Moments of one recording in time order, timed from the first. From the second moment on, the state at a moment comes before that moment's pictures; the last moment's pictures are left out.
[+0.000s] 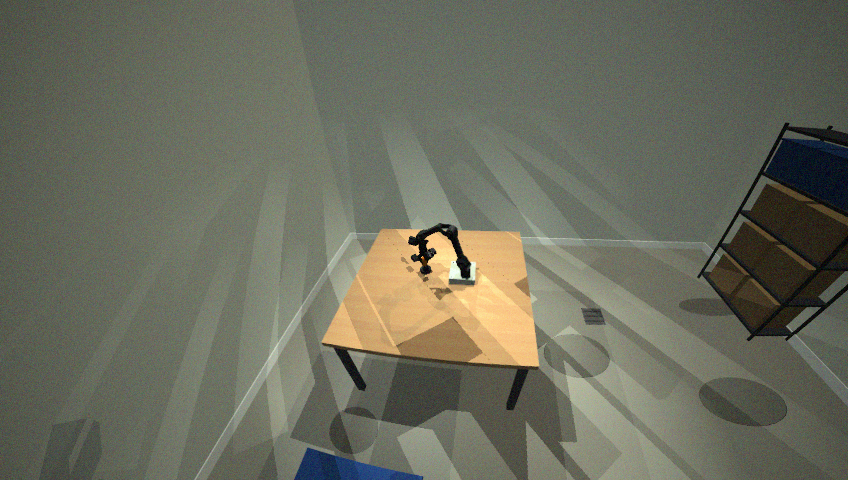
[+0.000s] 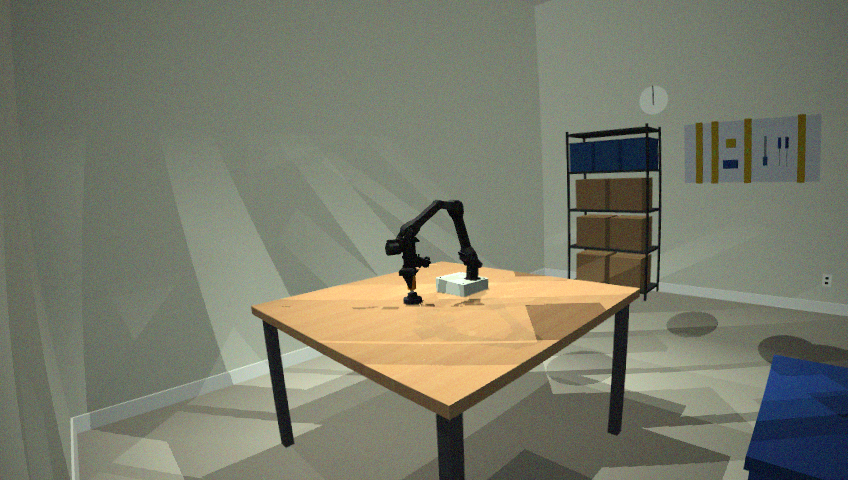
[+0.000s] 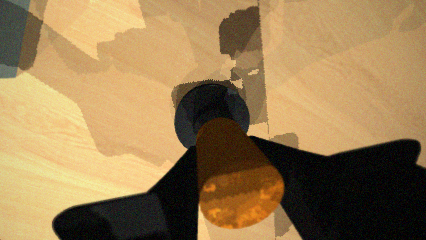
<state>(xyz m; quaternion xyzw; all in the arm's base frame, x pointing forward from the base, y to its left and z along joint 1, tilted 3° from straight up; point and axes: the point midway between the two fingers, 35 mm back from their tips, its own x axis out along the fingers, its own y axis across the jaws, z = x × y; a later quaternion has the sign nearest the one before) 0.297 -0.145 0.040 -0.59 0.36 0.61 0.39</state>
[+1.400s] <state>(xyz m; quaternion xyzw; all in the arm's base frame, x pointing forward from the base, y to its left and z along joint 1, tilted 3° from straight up) 0.297 -0.145 0.043 -0.64 0.27 0.65 0.30</state>
